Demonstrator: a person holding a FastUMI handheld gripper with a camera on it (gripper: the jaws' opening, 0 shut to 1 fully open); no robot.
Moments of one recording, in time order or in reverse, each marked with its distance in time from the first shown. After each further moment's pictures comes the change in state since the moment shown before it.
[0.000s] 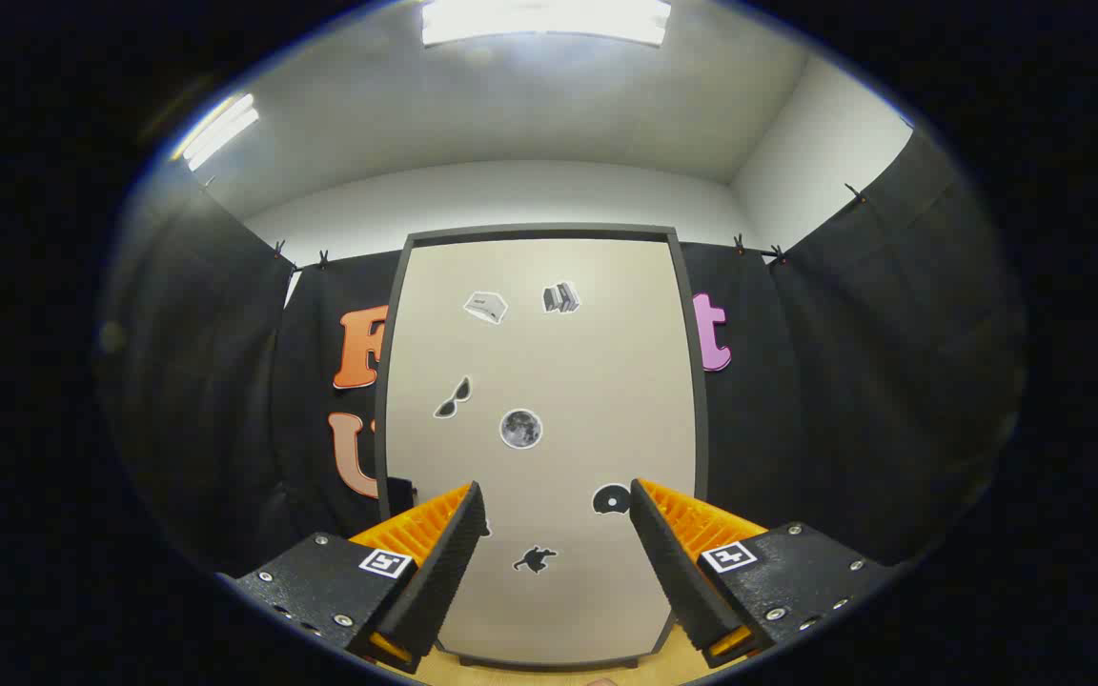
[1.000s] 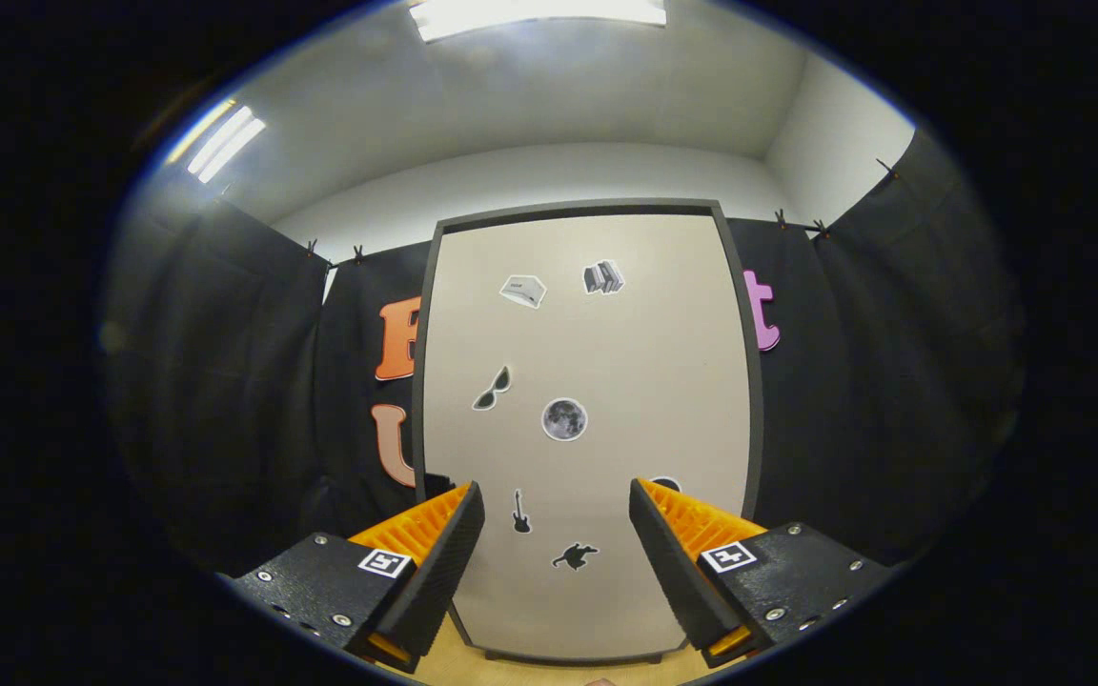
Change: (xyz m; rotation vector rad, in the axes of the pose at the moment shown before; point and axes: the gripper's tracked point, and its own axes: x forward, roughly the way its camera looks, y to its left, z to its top) arm 0.010 0.030 -0.007 0.058 0.071 0.181
